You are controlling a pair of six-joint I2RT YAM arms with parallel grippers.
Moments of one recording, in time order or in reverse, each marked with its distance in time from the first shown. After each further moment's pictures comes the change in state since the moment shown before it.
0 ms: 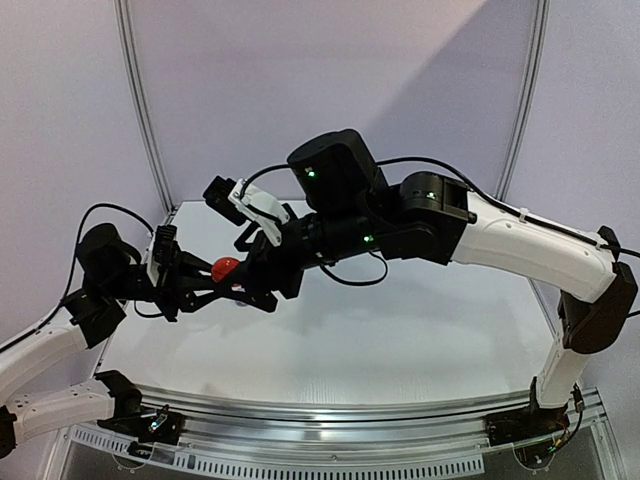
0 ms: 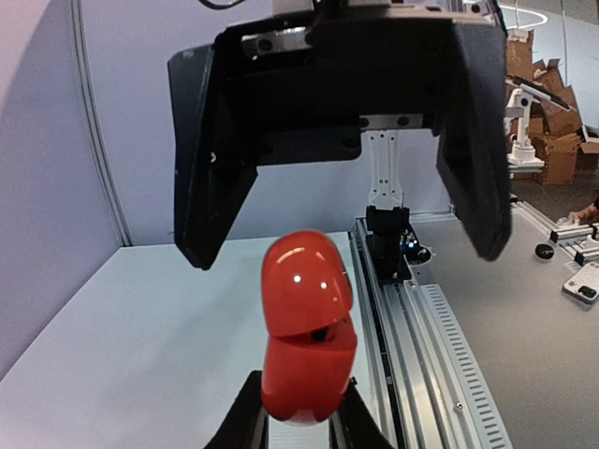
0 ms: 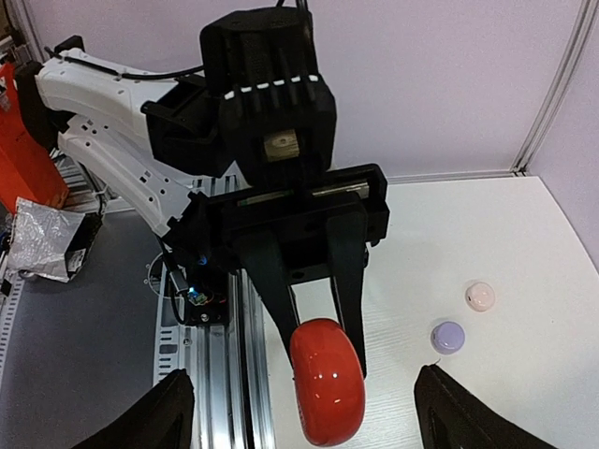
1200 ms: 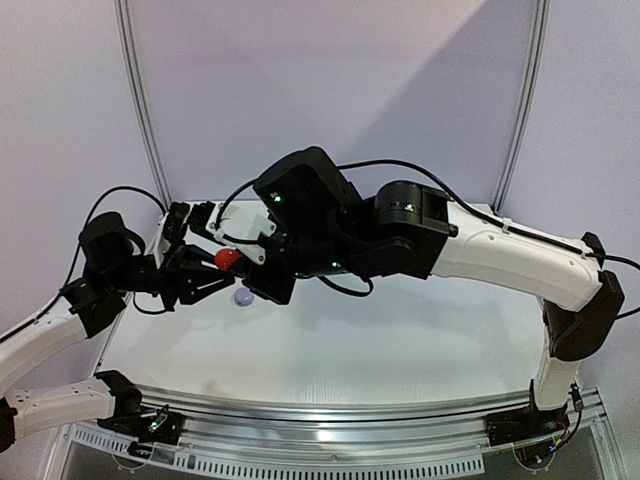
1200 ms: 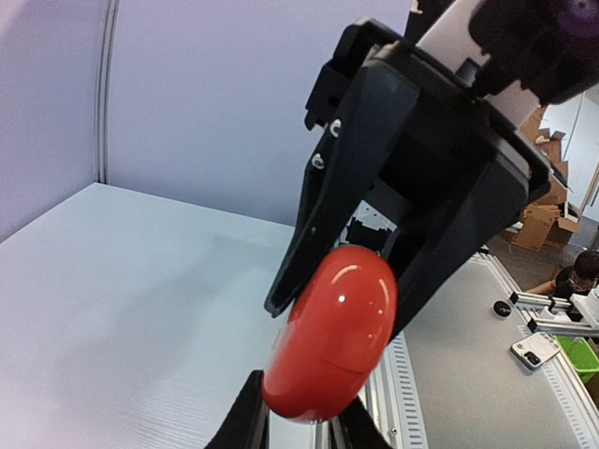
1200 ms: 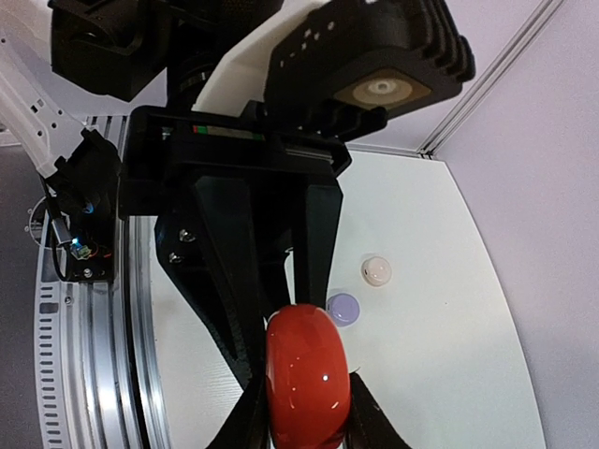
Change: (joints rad) left arm 0.005 0.051 0.075 -0.093 -0.019 -0.258; right arm 0.077 0.093 0.124 -0.120 0.362 -0.211
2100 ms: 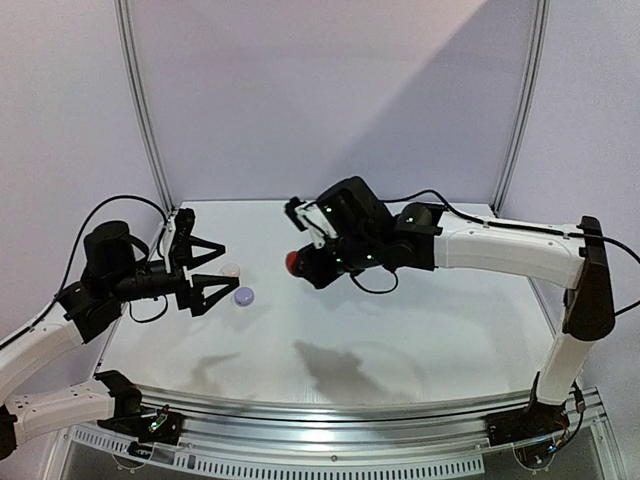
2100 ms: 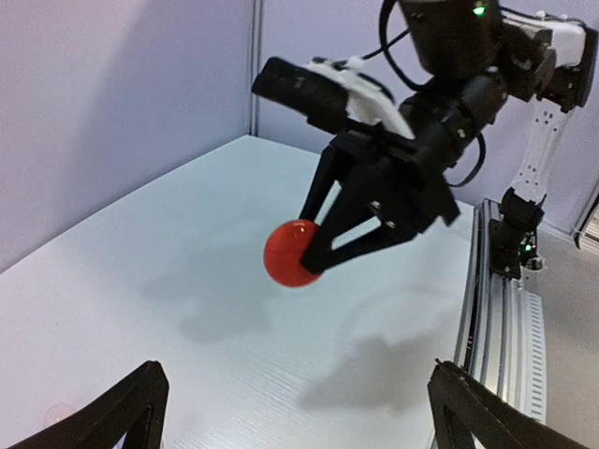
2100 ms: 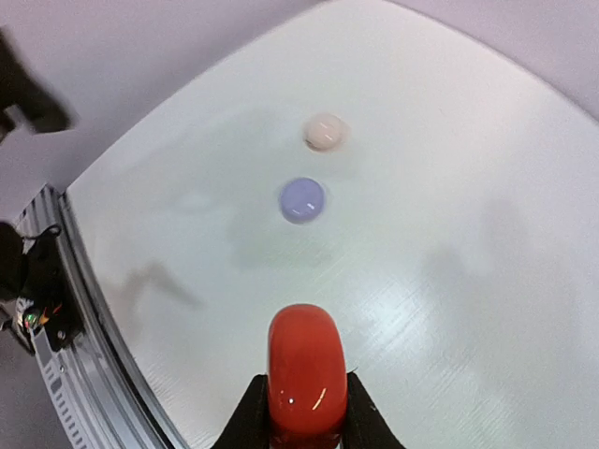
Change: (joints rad) left arm 0.002 -0.055 -0.013 -0.210 -0.387 0.217; right arm -0.259 -0.116 -0.471 0.236 -0.125 0.494
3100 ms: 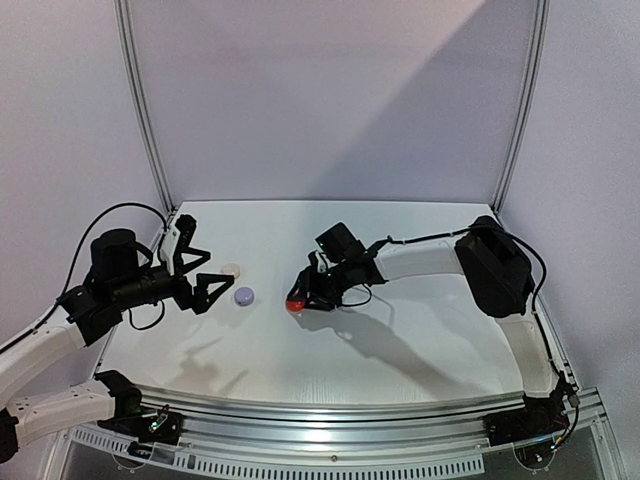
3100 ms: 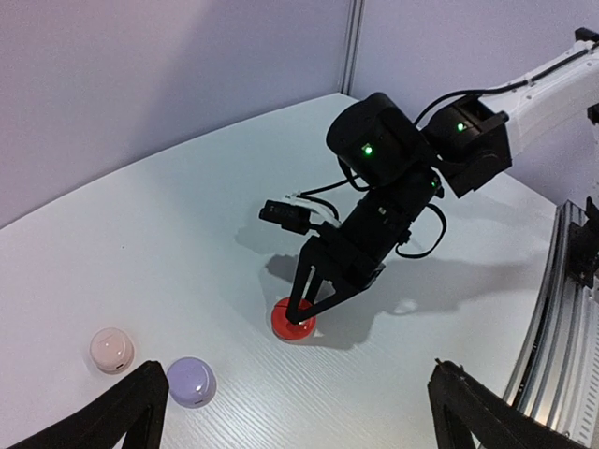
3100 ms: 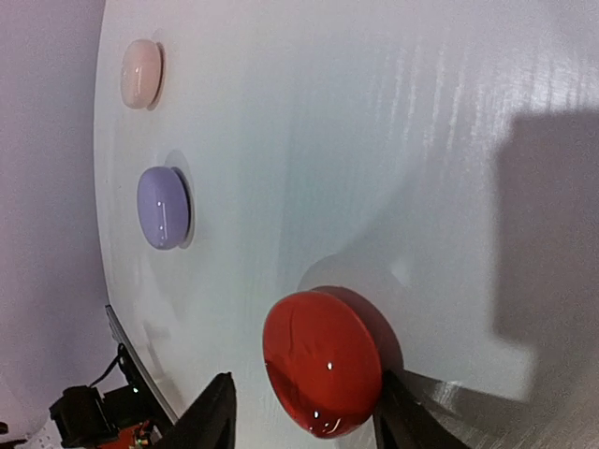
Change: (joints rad) left arm 0.030 -0.006 -0.040 -0.090 -0.253 -0.015; right arm -0.247 0.499 0.020 0.291 -0.475 0.714
